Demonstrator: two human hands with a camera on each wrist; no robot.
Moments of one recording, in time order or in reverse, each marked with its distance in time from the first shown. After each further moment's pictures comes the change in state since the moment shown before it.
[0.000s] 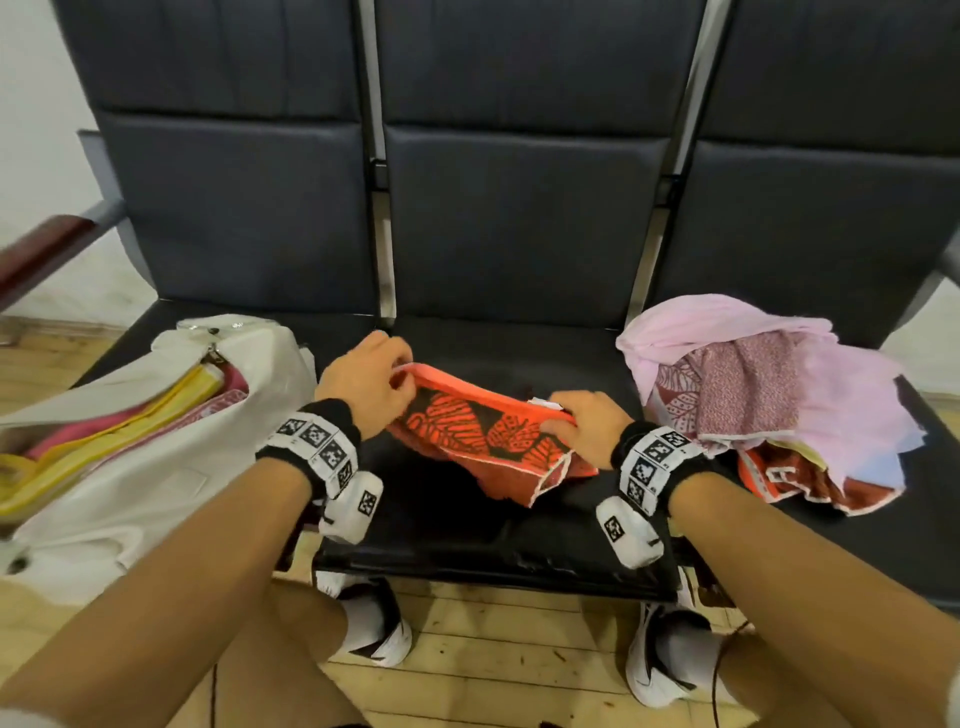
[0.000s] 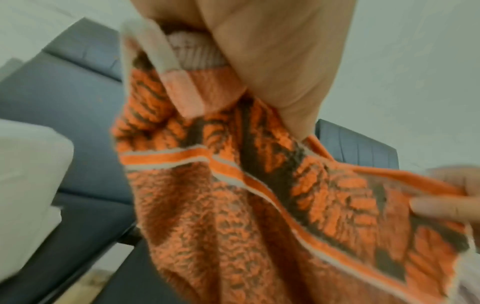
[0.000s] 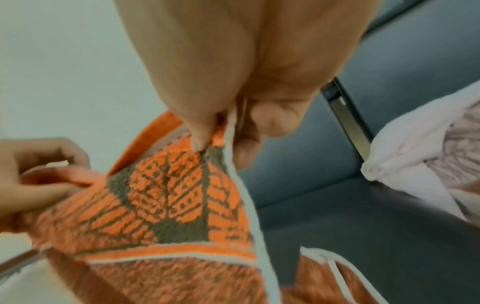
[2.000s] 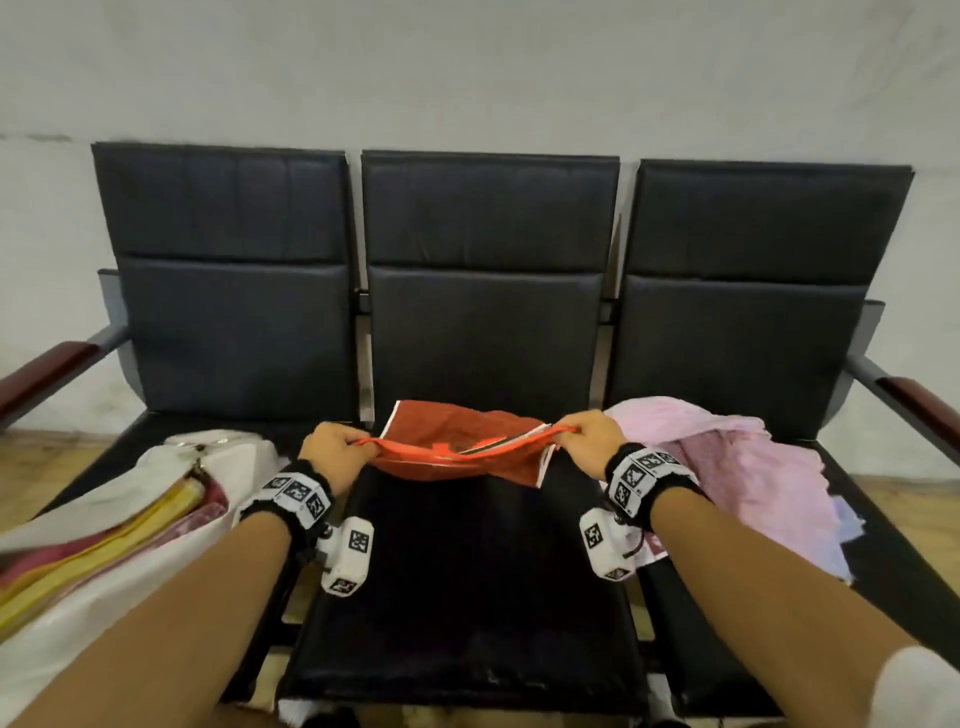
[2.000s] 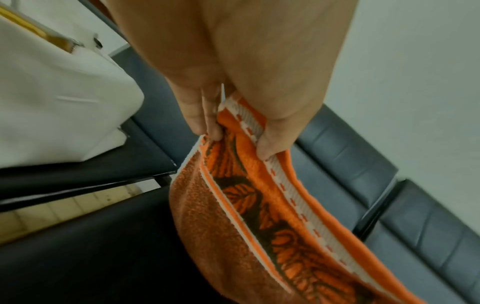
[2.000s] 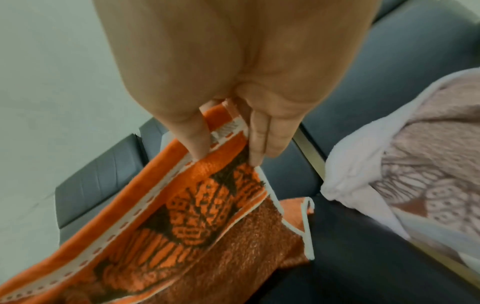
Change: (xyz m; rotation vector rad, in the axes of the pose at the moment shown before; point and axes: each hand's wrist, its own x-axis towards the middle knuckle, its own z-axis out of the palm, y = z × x) left_hand 0.042 0.004 -0.030 -0.372 0.085 -0.251; right_hand 0.029 0.007 -0.109 0.187 0.218 0.222
